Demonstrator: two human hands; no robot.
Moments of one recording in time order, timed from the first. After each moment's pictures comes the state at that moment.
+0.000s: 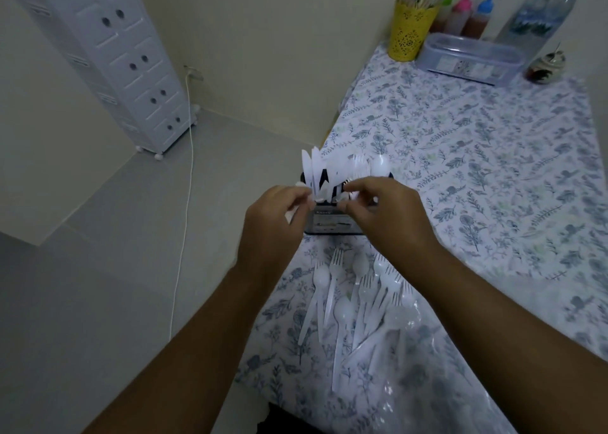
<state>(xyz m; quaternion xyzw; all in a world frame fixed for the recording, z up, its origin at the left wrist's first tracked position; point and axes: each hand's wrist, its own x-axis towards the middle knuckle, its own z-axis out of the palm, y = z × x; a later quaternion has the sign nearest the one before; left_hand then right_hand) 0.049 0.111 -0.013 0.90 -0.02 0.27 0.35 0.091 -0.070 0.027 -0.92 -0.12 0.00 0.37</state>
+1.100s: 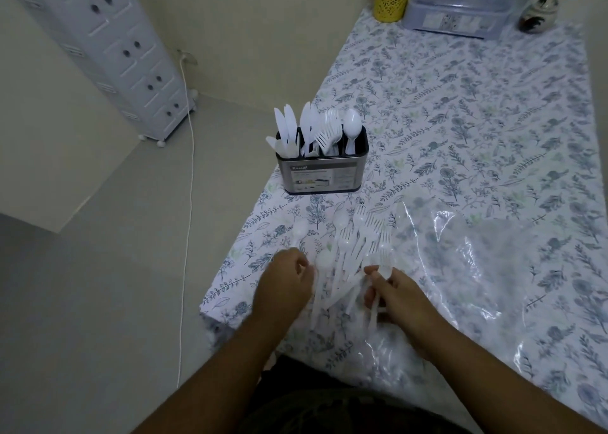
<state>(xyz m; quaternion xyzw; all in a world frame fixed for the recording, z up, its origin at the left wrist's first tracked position) -0.074 0.033 -0.099 0.92 0.14 -0.03 0.35 -0.058 -0.177 -0.087 -0.72 0.18 0.29 0.60</state>
